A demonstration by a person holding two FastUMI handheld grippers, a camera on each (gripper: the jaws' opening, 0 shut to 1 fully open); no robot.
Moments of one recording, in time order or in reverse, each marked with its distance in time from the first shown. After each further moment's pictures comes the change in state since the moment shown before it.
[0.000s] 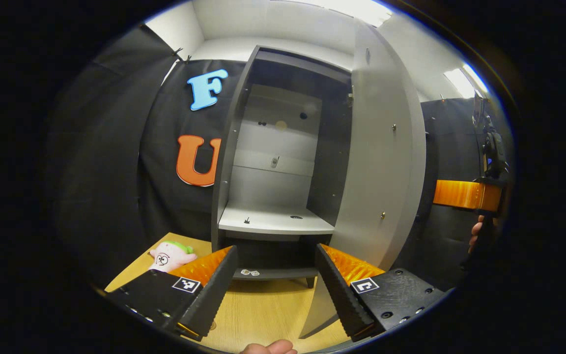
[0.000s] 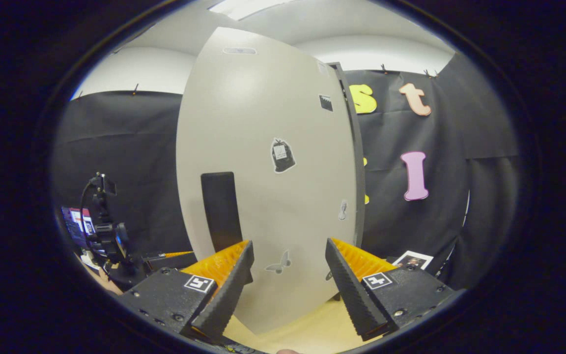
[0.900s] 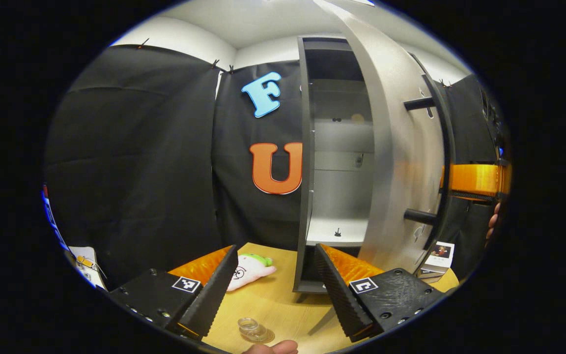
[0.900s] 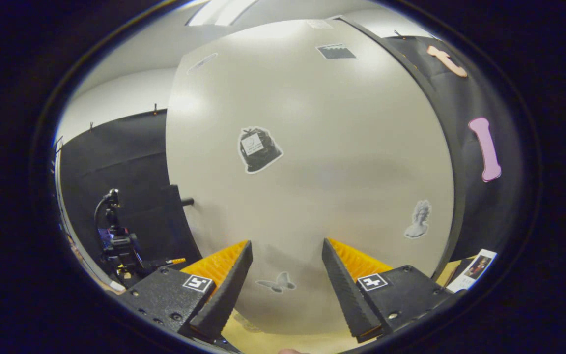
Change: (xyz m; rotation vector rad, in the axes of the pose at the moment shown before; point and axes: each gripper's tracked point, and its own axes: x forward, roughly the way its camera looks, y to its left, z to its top) left arm 0.030 0.117 0.022 0.102 -0.009 0.482; right arm 0.140 0.010 0.002 0.140 0.013 0.397
